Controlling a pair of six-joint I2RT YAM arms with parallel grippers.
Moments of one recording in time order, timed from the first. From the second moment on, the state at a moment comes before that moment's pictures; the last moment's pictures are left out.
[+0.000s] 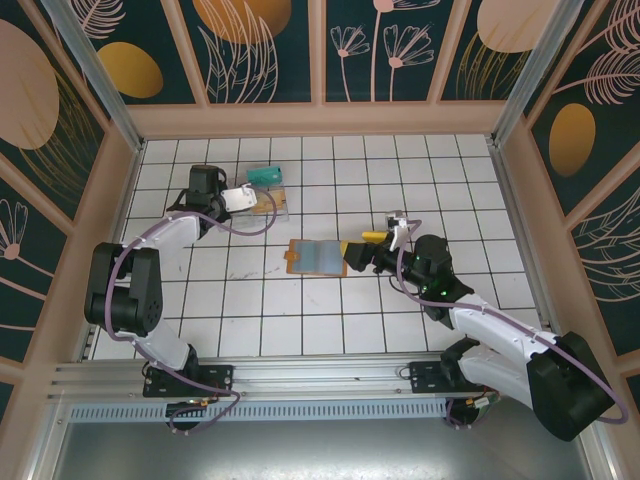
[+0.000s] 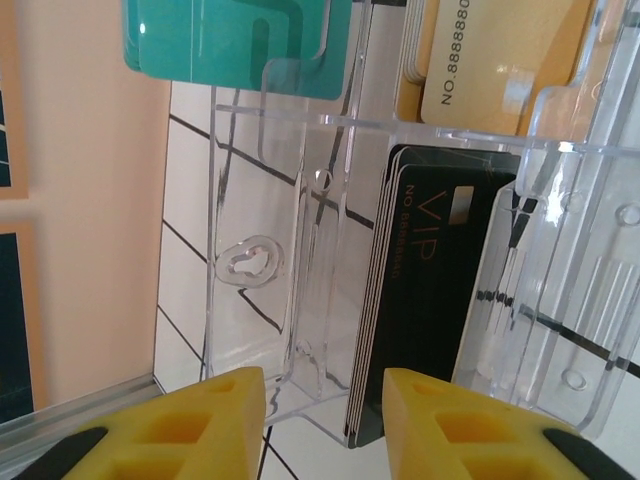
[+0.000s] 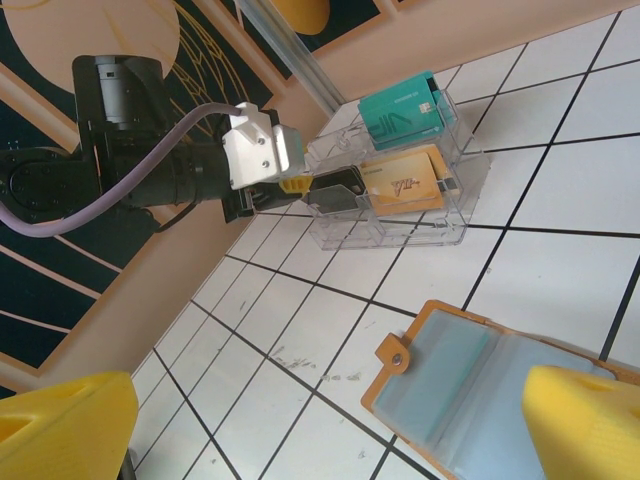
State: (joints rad) left arm -0.16 1.65 1.00 -0.08 -0.08 1.20; right arm 0.57 1.01 0.36 0.51 -0.39 0.60
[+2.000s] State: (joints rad) left arm -0.14 1.23 1.03 -0.18 -0.12 -0.09; right arm 0.57 1.06 0.36 0.52 -0.38 0.63
